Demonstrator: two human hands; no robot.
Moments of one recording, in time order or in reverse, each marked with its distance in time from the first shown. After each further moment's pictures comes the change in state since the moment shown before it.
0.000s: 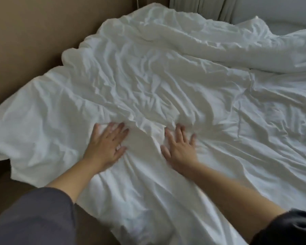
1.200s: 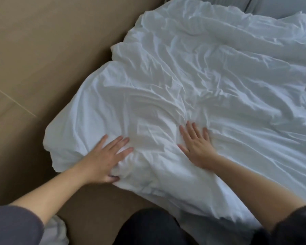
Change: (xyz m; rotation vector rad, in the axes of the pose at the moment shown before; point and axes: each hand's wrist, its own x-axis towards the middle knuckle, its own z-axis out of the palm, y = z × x) left_hand -0.114 -0.269 0.043 0.041 -0.121 0.394; right_hand 0.061 -0.213 0.041 -0.110 -0.151 -0.010
